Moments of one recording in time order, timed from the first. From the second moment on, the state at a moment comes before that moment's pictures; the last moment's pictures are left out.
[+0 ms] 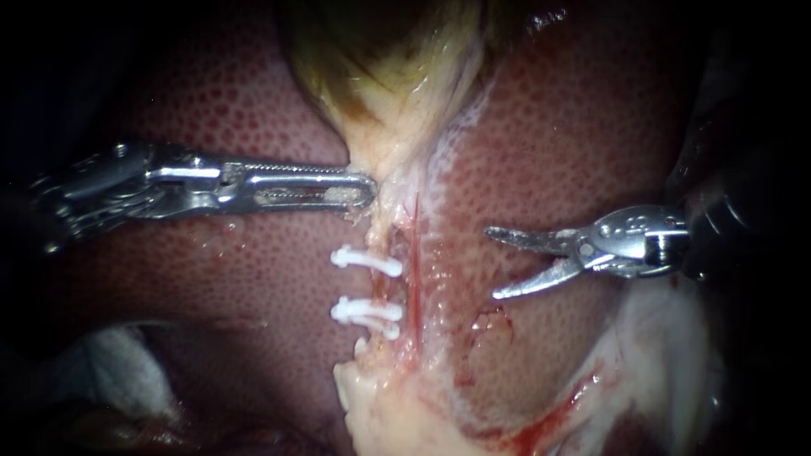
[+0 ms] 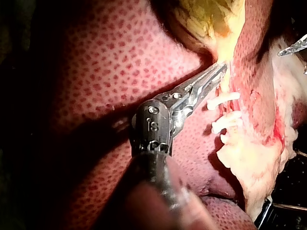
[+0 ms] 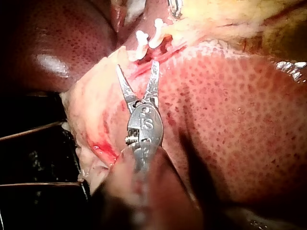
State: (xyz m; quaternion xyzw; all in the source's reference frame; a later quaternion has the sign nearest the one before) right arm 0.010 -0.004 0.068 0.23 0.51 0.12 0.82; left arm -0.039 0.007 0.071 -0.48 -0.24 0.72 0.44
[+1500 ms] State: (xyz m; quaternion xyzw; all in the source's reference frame) right arm 0.010 -0.004 0.069 0.23 0.51 0.12 0.82; left arm -0.030 0.011 0.061 -0.50 -0.21 0.69 0.48
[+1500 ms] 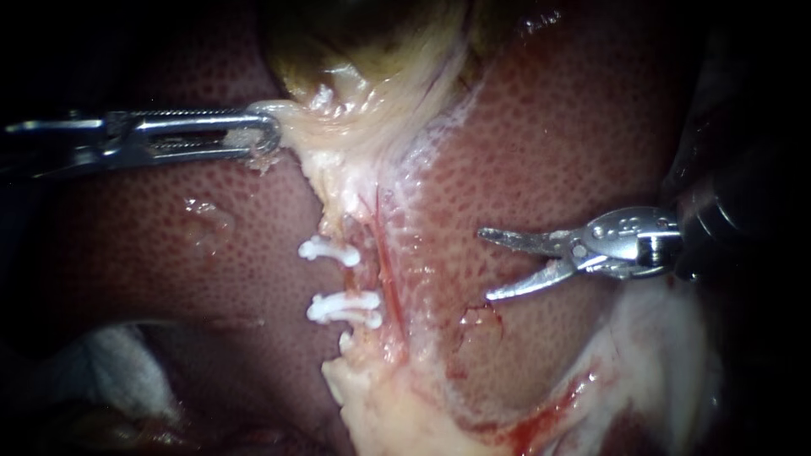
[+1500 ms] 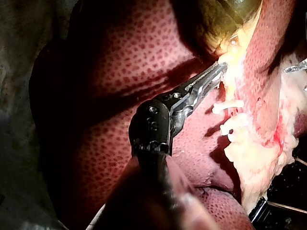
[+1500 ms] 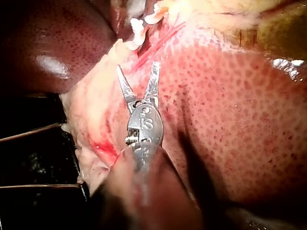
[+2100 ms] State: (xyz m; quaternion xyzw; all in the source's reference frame) right arm 0.016 -0.007 0.073 0.24 0.50 0.11 0.82; left arm -0.030 0.010 0.060 -0.50 -0.20 0.69 0.48
